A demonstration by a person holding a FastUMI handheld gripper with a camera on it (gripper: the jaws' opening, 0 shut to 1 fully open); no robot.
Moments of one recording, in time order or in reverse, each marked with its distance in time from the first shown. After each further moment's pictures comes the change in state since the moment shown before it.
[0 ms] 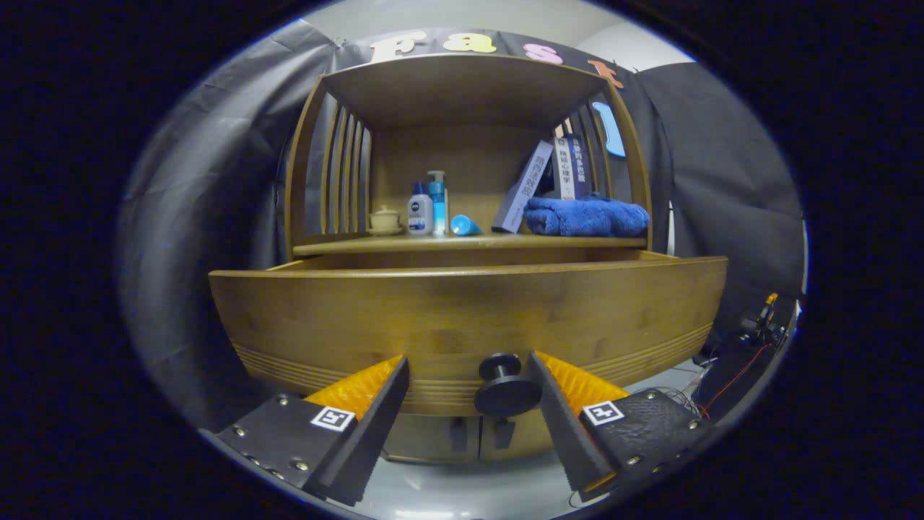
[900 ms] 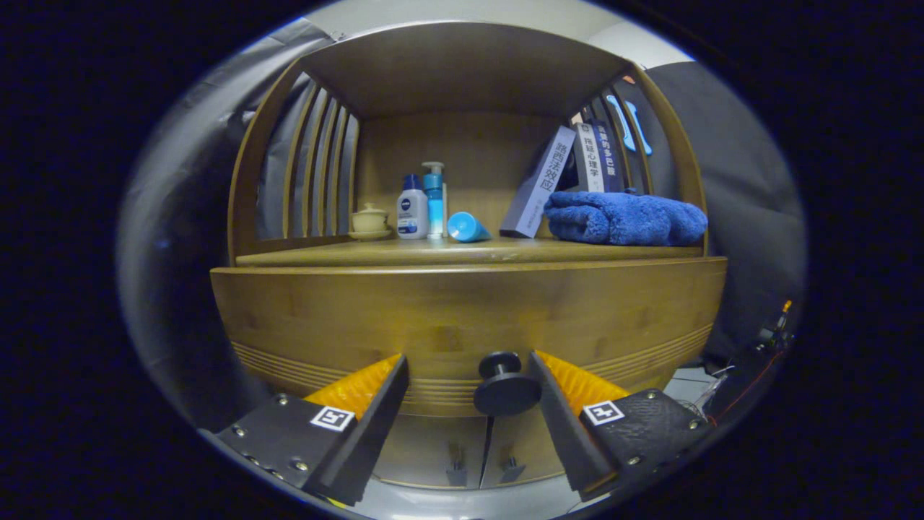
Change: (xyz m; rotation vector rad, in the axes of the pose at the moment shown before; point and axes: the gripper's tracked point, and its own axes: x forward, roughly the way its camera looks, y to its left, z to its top) arm 0.104 0.007 0.019 -0.019 -0.026 0.008
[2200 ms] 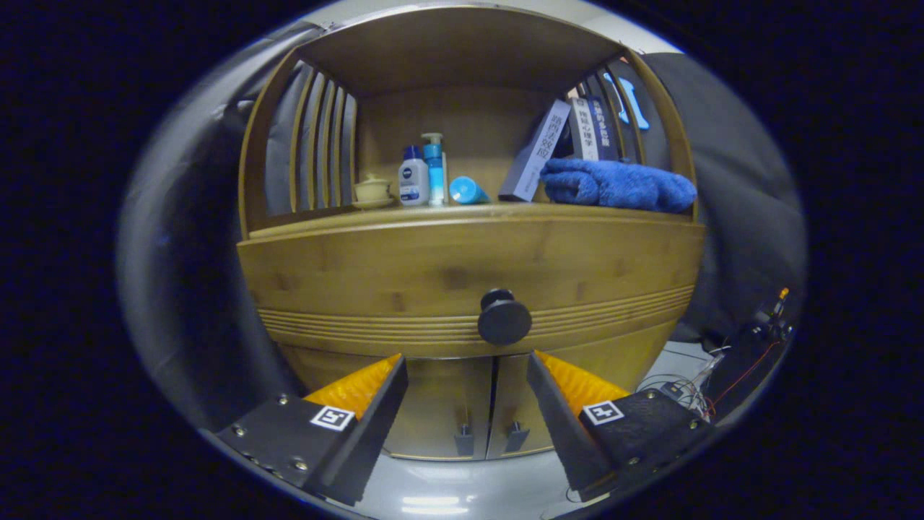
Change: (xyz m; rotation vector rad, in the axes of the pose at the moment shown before) arm -0.065 -0.005 -0.009 0.015 0.133 -0.011
